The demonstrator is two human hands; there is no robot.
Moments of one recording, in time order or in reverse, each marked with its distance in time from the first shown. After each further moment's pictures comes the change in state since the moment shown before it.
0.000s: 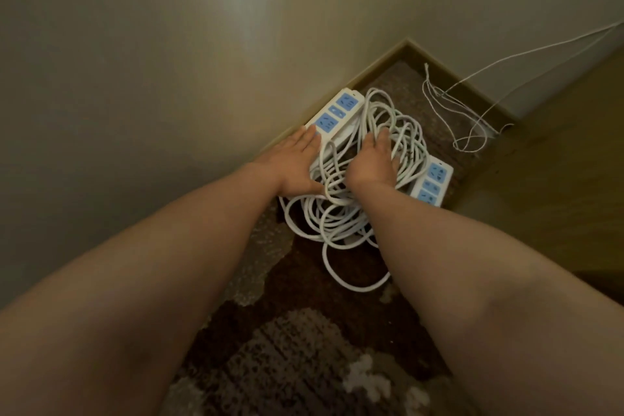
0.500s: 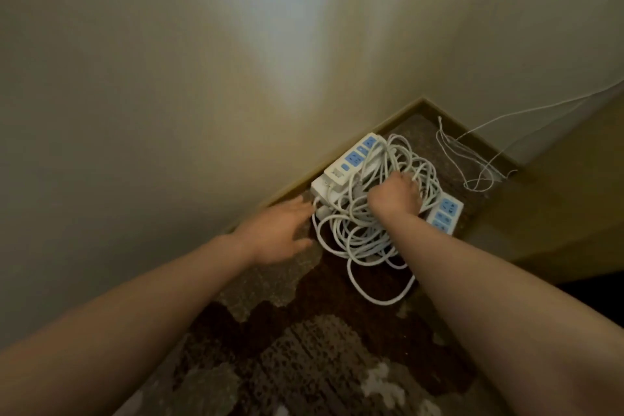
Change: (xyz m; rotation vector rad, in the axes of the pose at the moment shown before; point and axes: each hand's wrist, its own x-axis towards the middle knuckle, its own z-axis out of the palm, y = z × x) left_hand -0.158 0.006 -0.015 -0.142 0.170 0.032; right_hand -0.074 -0.022 -0.068 0.170 -0.029 0.033
